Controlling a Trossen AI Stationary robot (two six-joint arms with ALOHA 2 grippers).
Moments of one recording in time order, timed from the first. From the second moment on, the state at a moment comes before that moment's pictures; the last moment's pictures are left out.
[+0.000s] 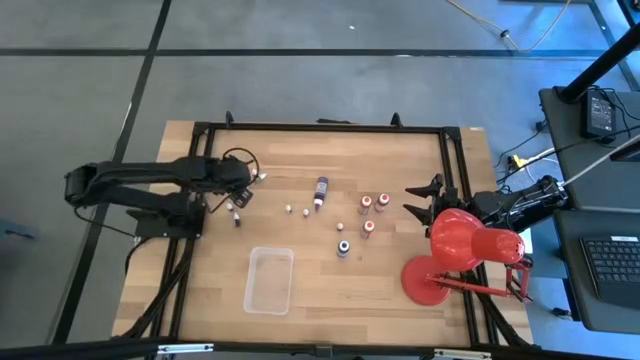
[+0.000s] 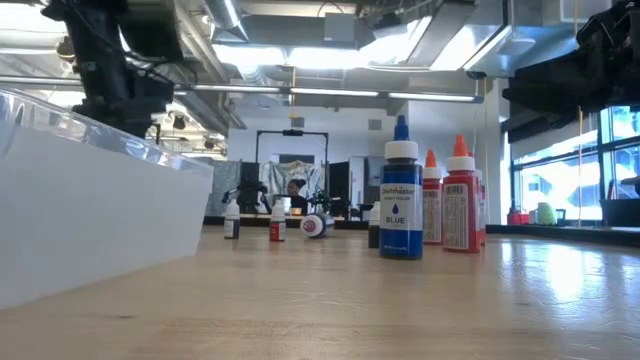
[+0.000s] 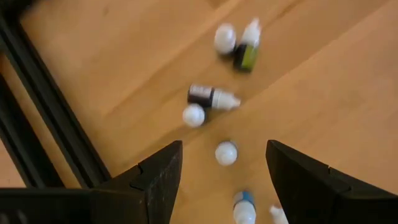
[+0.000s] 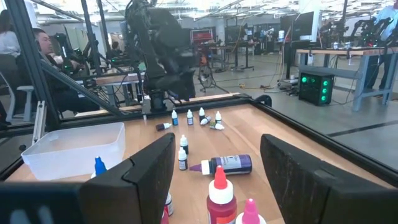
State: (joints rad) left arm 0.27 1.03 0.67 -0.99 -0.34 -0.67; right arm 0.33 0.01 0.01 0.08 0.57 0.04
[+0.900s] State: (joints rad) left arm 0.34 1.27 0.67 -0.94 -0.20 -0.69; right arm 0.33 0.01 0.01 0.08 0.57 0.04
